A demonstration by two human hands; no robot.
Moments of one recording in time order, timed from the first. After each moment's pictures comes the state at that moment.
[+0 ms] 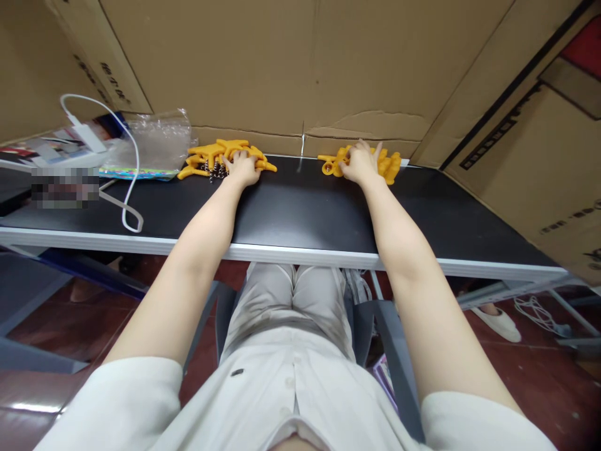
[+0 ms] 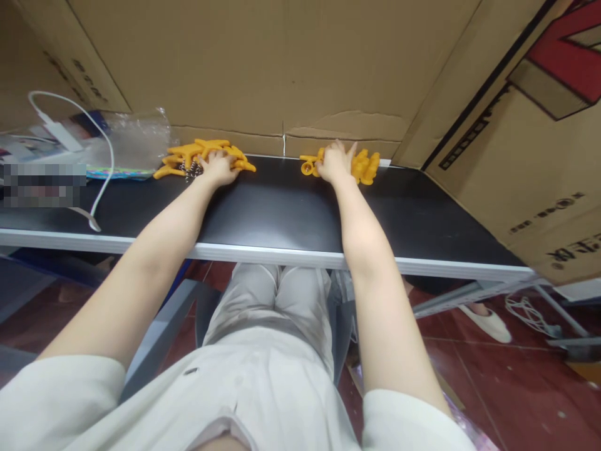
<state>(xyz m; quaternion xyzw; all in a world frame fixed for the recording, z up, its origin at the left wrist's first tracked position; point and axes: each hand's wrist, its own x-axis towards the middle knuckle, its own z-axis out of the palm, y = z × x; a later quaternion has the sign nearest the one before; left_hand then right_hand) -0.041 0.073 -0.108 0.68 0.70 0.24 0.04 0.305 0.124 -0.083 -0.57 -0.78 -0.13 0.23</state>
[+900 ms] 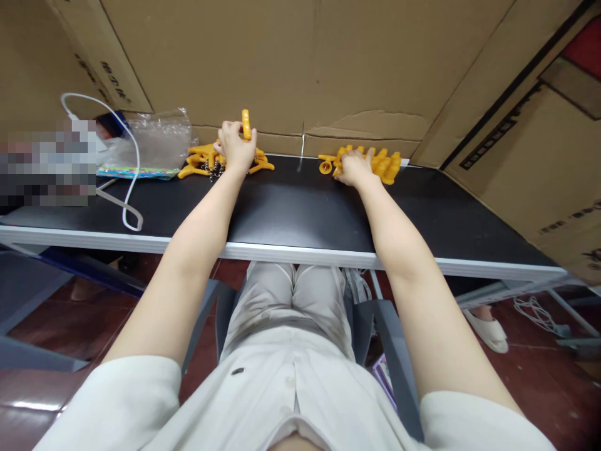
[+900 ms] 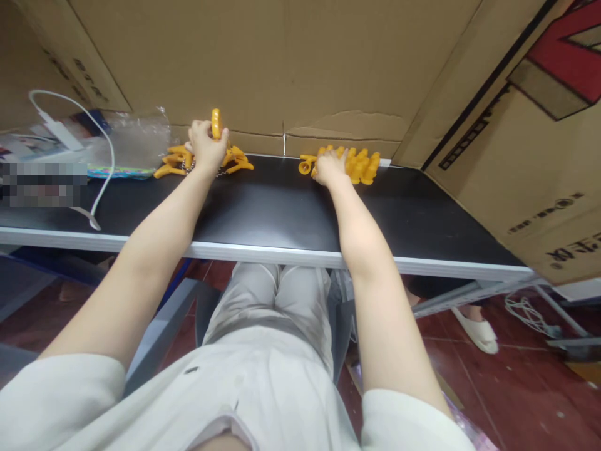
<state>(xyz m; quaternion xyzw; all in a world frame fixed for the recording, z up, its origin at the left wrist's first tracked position) -0.032 0.078 -0.073 0.55 0.70 0.46 -0.02 0.310 0.153 -0.107 -0.55 -0.81 -0.13 0.17</state>
